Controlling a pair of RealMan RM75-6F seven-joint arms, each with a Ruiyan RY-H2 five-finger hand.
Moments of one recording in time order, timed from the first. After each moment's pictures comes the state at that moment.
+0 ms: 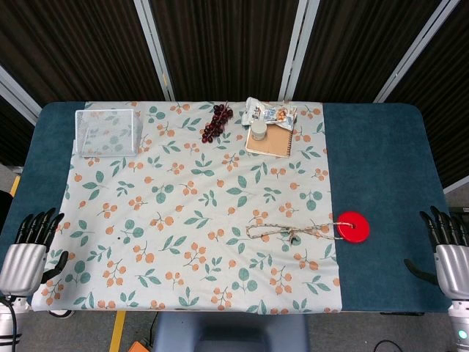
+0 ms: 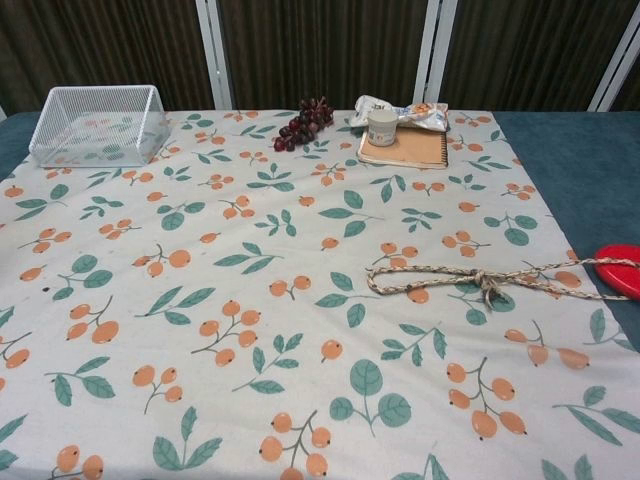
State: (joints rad) left arm -0.13 -1.21 -0.05 -1.52 1.56 1.52 0.10; right arm 0.02 -1.14 0.07 -1.53 -1.49 1.53 0.00
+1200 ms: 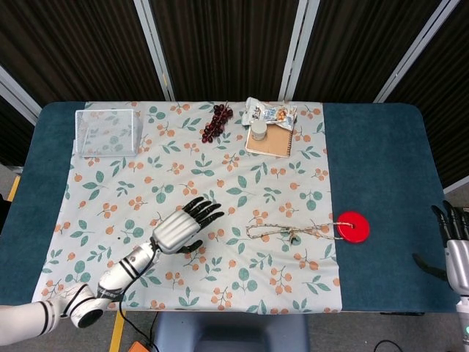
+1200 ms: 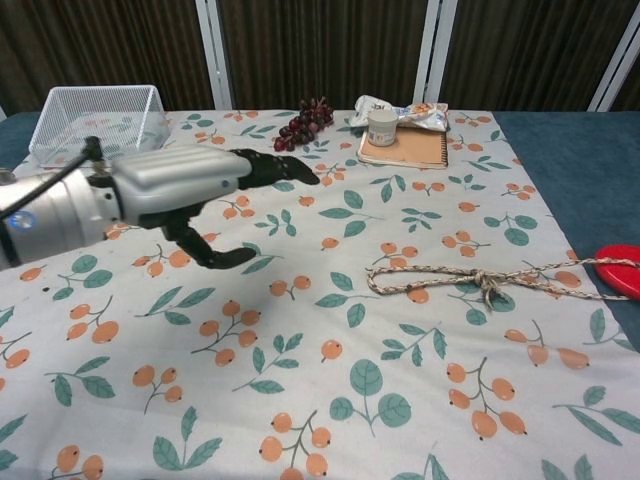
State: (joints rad) left arm -0.76 -1.51 -0.16 -1.47 1.61 0.86 0.10; right arm 0.02 -1.12 0.10 -1.53 -1.45 1.53 0.01
